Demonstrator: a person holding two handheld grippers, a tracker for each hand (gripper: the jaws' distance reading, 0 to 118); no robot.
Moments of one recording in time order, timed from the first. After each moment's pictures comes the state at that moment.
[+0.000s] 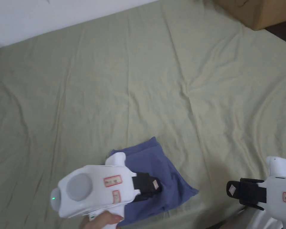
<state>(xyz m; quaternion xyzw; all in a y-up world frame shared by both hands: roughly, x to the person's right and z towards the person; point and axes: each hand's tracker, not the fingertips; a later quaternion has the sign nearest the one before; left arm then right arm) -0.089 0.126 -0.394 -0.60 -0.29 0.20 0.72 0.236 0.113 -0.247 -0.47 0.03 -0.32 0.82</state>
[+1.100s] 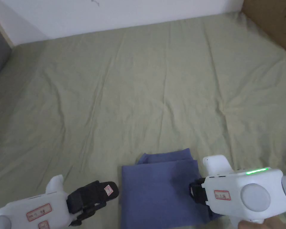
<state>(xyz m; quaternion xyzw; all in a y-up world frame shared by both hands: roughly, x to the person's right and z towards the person) -0.310 0.115 -0.363 -0.47 -0.22 0.38 0.76 0.093 0.112 -0.363 -0.52 0.16 -0.09 0.84</state>
